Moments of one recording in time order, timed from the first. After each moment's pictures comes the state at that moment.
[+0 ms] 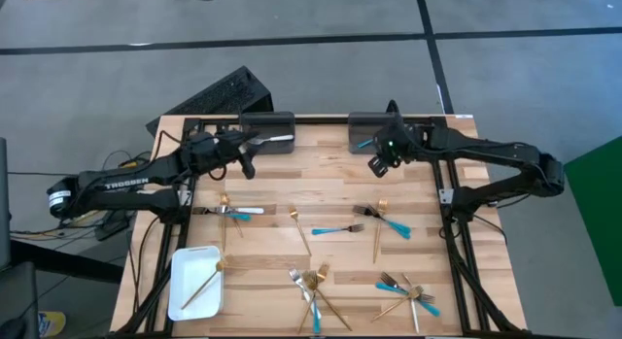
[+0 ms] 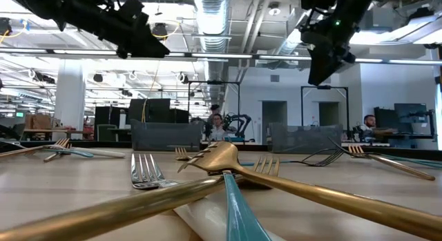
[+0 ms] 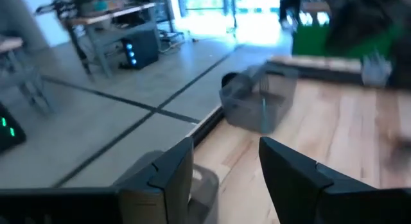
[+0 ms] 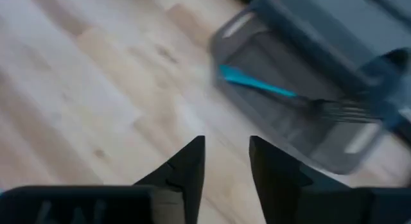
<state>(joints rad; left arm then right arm) 0.40 0.87 0.53 0.13 -0.20 0.10 -0.33 1.20 1.02 -0.82 0.36 0.37</state>
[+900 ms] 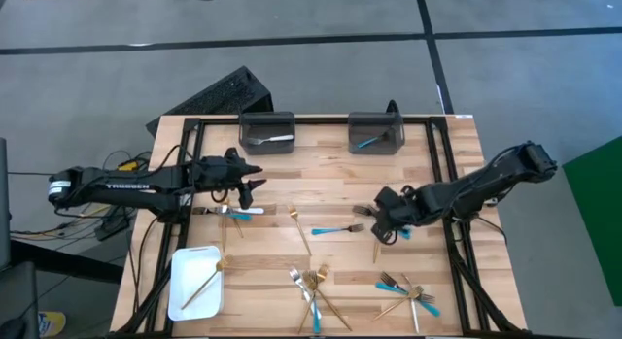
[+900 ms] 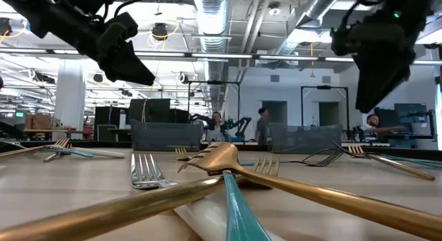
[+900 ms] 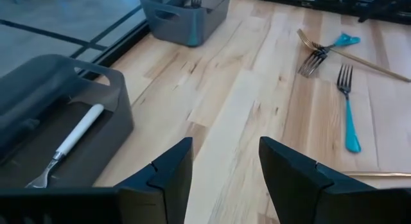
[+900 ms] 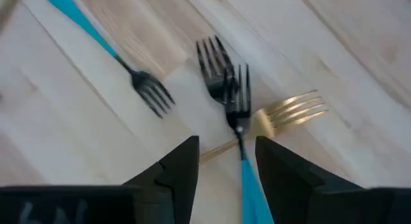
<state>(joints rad) 0.18 0.86 0.44 -0.06 -0.18 -0.13 0.30 1.29 0.80 -0.81 0.31 0.98</state>
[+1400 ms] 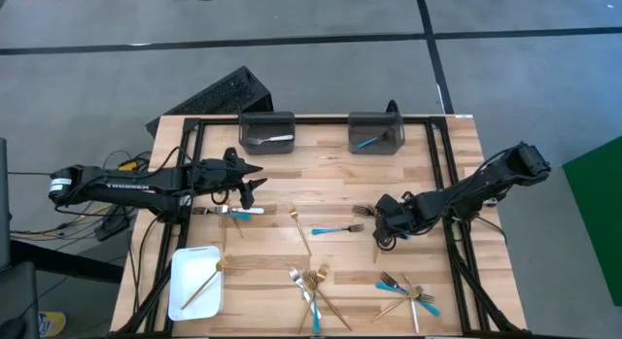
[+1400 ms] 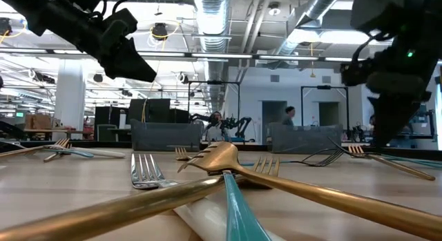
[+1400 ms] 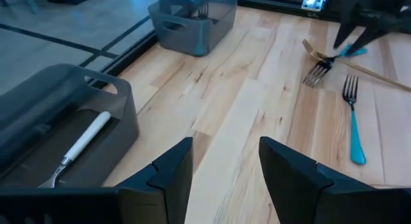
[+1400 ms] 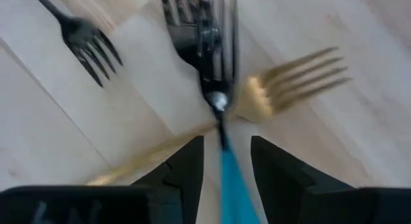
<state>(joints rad) 0.14 0.86 0.44 -0.03 -0.26 -0.14 0.32 1.35 0.65 -0.66 0.31 1.00</state>
